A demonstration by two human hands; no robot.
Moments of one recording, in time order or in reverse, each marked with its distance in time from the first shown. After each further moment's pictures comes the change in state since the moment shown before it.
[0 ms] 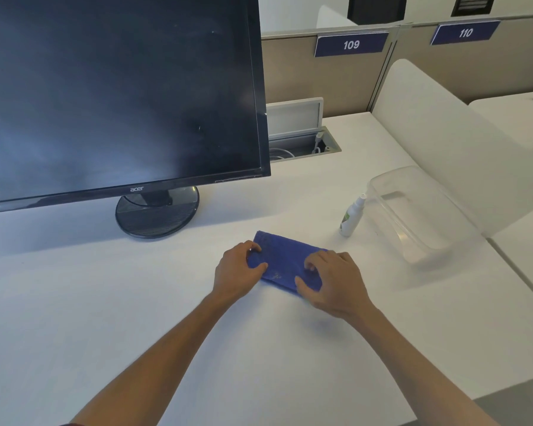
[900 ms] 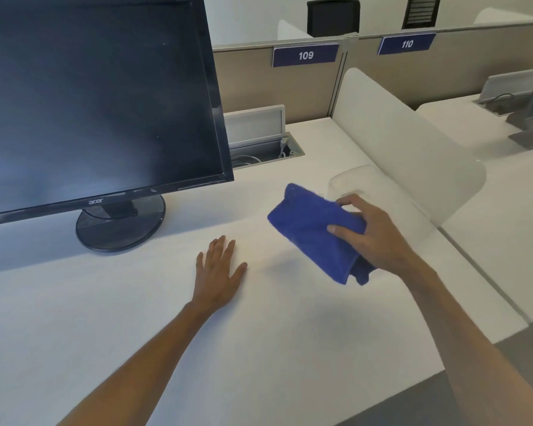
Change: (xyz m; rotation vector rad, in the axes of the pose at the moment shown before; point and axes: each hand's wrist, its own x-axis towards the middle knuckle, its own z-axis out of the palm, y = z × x) left_hand 0.005 -0.013 0.033 0.413 -0.053 0.194; right_hand 0.012 0.051 -0.140 0.586 -0.014 0.243
